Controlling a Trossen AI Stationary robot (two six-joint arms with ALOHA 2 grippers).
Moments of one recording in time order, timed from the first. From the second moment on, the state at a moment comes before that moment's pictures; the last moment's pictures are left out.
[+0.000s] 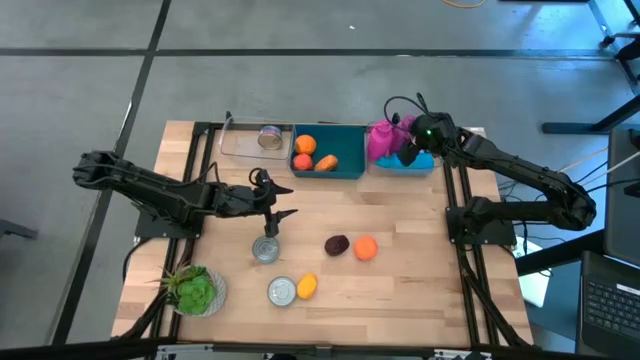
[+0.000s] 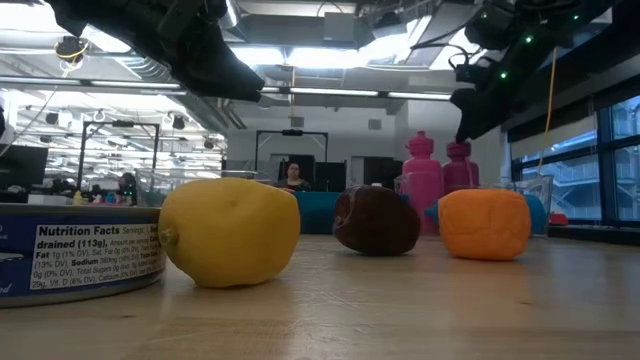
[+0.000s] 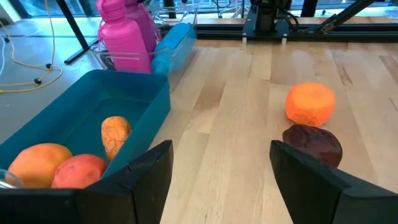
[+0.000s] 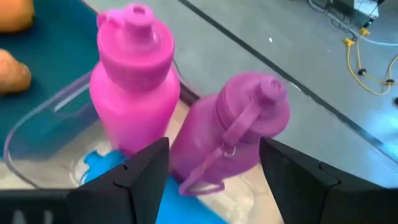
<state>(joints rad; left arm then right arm) -0.08 1.07 0.58 0.15 -0.40 -0.08 -0.63 1.05 0.79 -0.51 0.38 0.01</state>
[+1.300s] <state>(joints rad) -0.03 1.07 0.58 0.16 -0.38 -0.07 -0.77 1.17 0.79 -0.29 0.32 0.02</state>
